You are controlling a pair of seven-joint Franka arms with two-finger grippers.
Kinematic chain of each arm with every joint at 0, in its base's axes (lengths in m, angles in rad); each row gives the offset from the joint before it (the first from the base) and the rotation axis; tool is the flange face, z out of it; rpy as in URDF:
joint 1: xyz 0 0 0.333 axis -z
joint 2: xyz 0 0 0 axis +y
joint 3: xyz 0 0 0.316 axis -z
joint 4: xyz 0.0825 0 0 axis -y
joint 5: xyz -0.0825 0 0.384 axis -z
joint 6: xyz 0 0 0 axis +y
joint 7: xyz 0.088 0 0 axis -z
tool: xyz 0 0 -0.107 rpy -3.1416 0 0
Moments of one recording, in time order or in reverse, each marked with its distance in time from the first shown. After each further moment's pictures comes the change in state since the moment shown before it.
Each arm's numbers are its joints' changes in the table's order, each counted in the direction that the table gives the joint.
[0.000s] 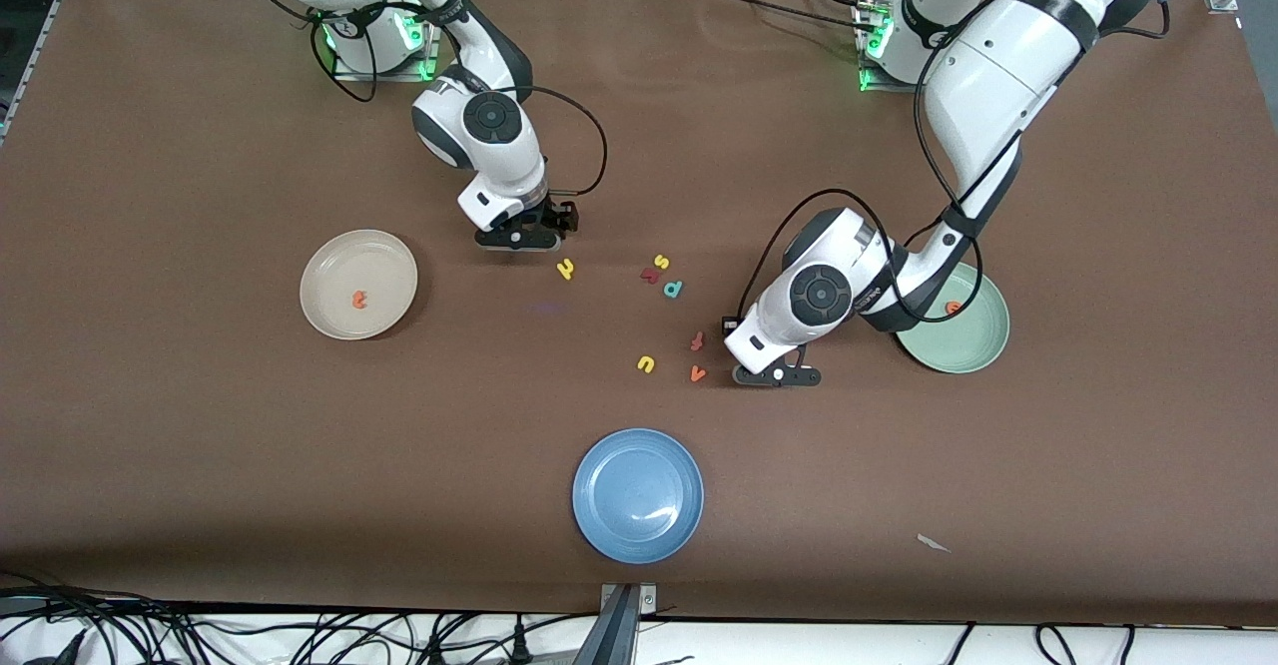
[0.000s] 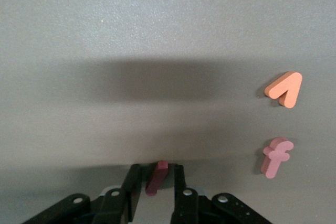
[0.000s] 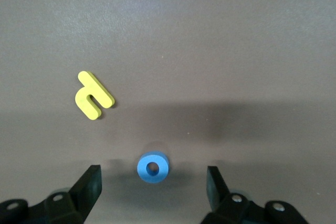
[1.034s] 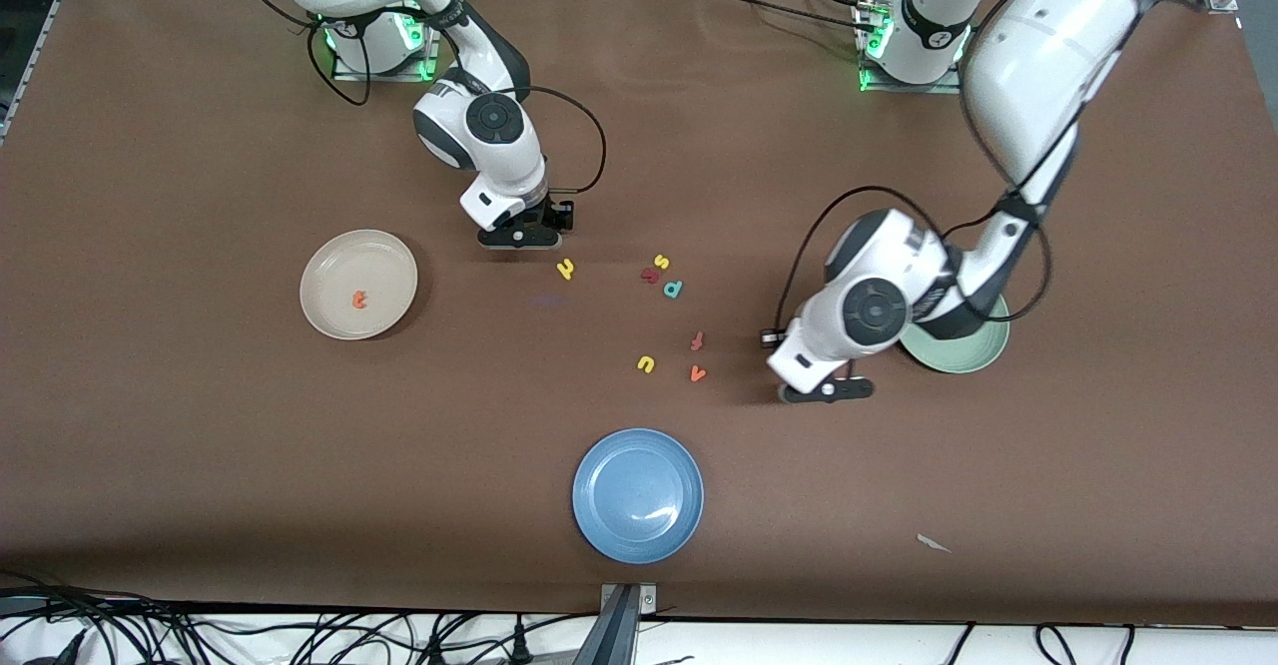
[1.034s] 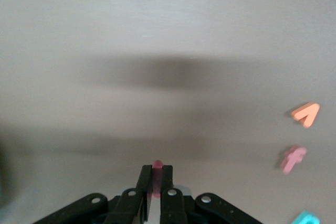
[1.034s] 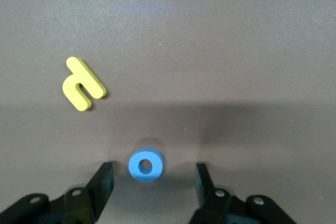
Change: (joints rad) left arm -0.113 -0.114 0.028 0.074 0.031 0.273 0.014; right arm -0.001 0.017 0.002 -0.009 0.039 -0.007 0.000
